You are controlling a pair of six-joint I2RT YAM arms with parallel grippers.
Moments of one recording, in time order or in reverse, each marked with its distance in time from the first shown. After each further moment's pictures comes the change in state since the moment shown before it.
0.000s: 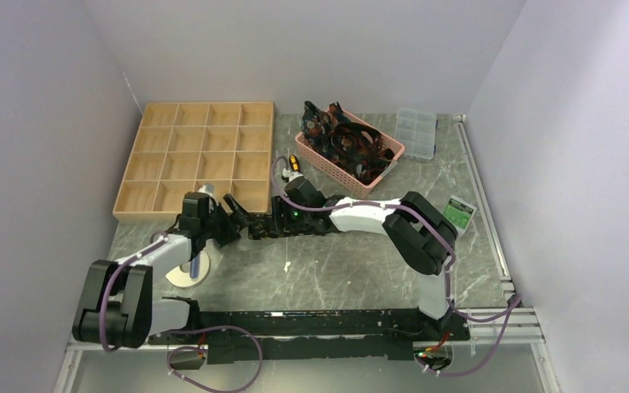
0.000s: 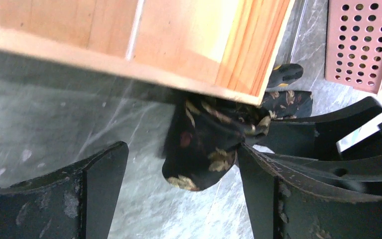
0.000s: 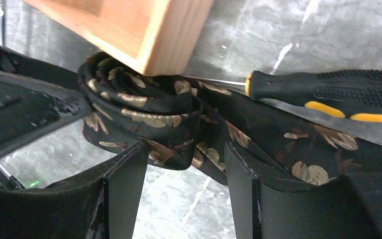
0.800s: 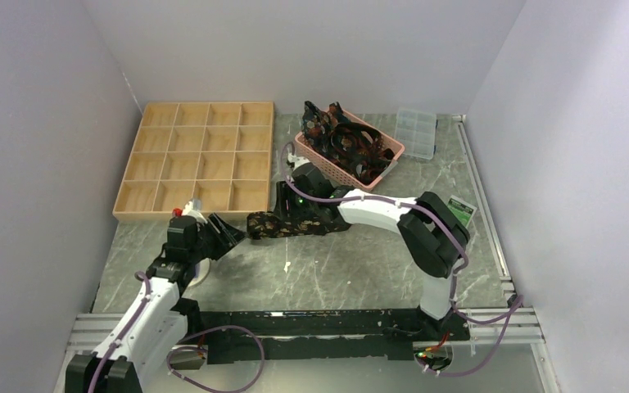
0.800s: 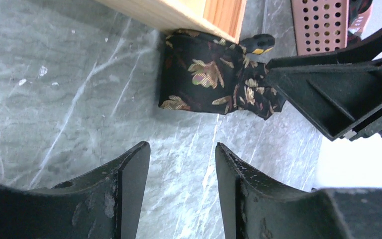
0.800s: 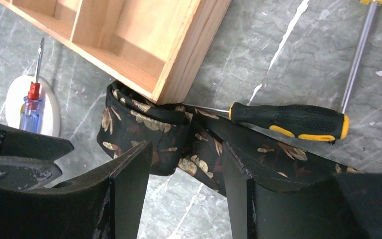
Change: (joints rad) left arm 0.001 -0.496 -0.150 -0.180 -0.024 -0.018; right arm -0.049 -0.087 0.010 -0.017 0.008 -0.047
